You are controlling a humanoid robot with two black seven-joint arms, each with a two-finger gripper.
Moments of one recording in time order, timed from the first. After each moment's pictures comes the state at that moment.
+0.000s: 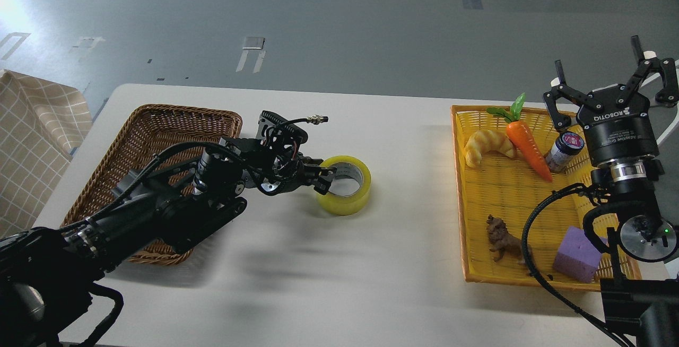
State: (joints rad) left arm -0.74 0.20 -0.59 -1.00 2.16 -0.47 -0.10; right arm 0.26 0.00 1.76 1.23 -0.36 0.49 -0.06
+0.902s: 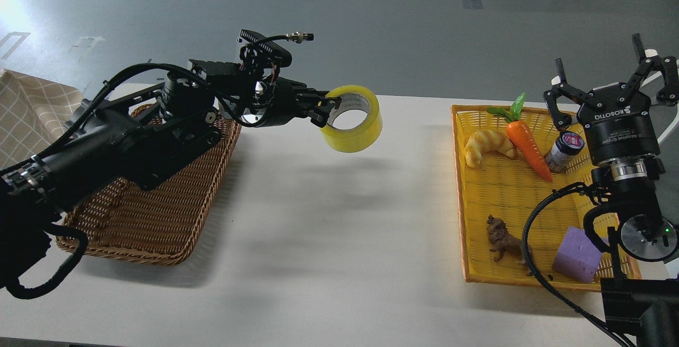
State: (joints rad) left arm -0.99 0.38 -0.58 -1.08 1.98 -0.47 -0.22; right arm 0.26 0.00 1.76 1.24 -0.36 0.49 -0.06
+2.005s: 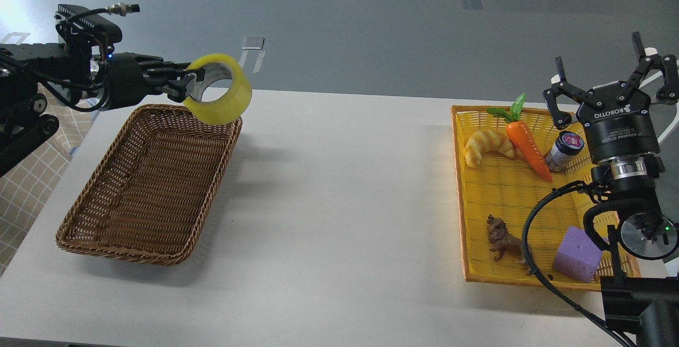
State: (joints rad) left arm -0.84 0.87 -0.57 -1.10 1.91 -0.29 -0.40; right arm 0.27 0.00 1.76 1.24 -0.36 0.49 -0.06
